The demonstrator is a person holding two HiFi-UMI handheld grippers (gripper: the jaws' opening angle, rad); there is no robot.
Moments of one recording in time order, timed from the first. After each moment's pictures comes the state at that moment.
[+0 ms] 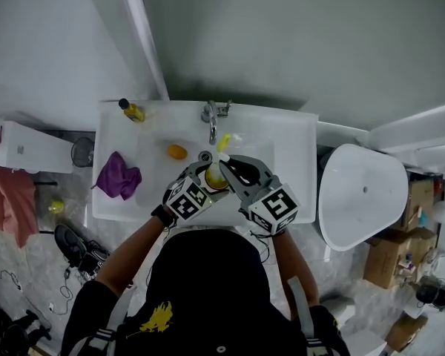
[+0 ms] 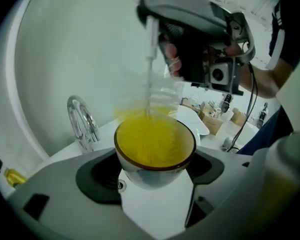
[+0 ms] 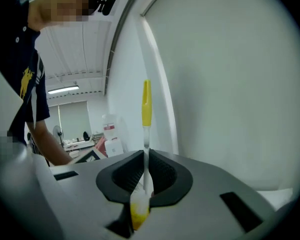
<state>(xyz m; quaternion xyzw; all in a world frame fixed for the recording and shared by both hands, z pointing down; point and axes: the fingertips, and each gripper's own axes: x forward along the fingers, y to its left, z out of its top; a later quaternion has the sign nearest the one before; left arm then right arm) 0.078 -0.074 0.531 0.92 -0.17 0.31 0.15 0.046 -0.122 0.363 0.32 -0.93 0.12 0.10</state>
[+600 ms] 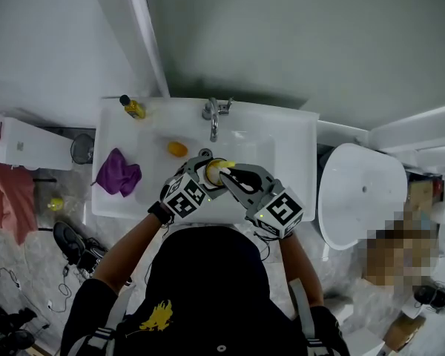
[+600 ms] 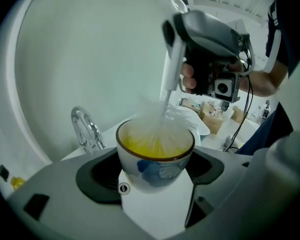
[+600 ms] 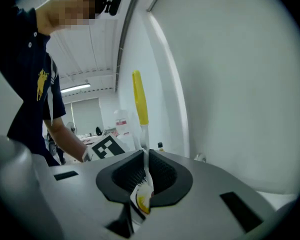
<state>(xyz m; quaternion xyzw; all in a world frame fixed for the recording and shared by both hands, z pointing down) 0.071 -0.079 0.514 0.93 -0.17 0.30 0.12 0.038 -0.091 0.365 0.25 -0.95 0.12 0.12</state>
